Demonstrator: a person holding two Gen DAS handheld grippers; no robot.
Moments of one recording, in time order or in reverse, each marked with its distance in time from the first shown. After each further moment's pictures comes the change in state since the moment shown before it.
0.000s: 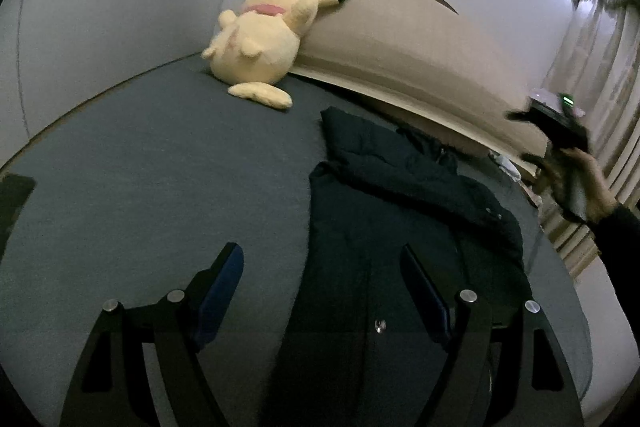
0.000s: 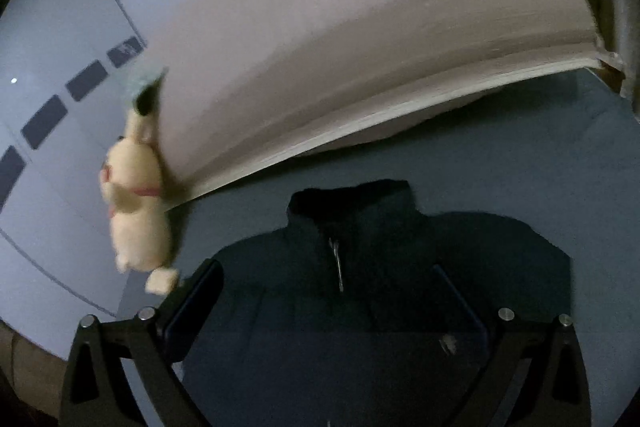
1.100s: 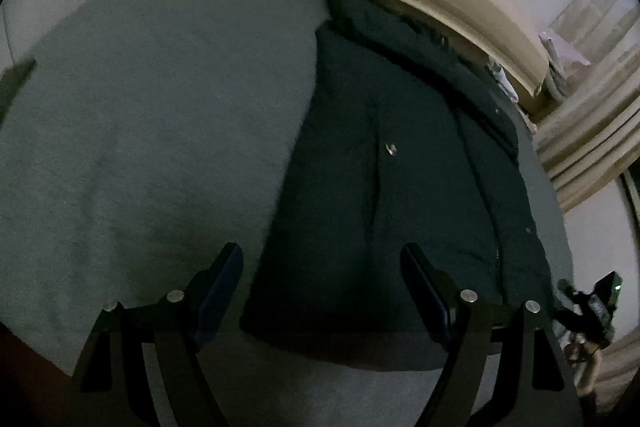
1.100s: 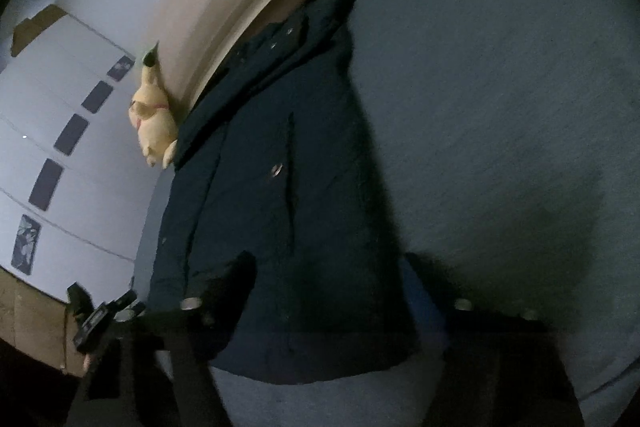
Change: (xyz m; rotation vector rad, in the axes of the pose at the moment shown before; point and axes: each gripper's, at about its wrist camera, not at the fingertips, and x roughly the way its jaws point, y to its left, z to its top) left arm 0.004 0.009 -0.070 -0.035 0.396 -0.060; right arm -0.161 -0.210 -0.340 0.274 0.136 0.123
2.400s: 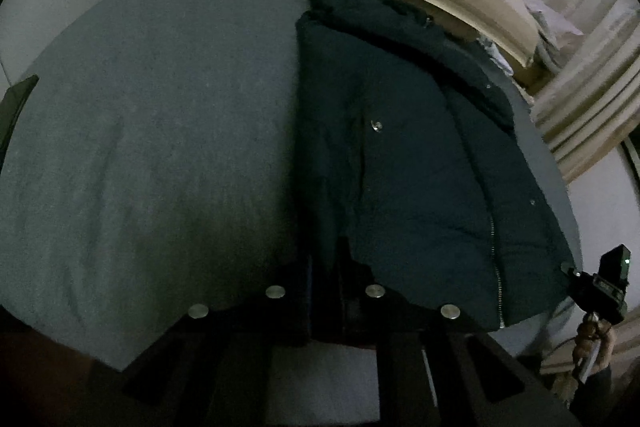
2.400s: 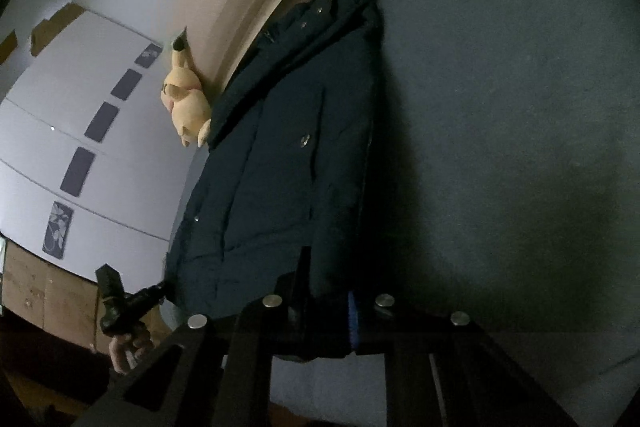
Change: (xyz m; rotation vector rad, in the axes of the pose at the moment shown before) left arm -0.033 -0.012 -0.022 0.096 0.021 0.033; right arm -0.016 -0.003 -0.008 -0.016 0.081 0.118
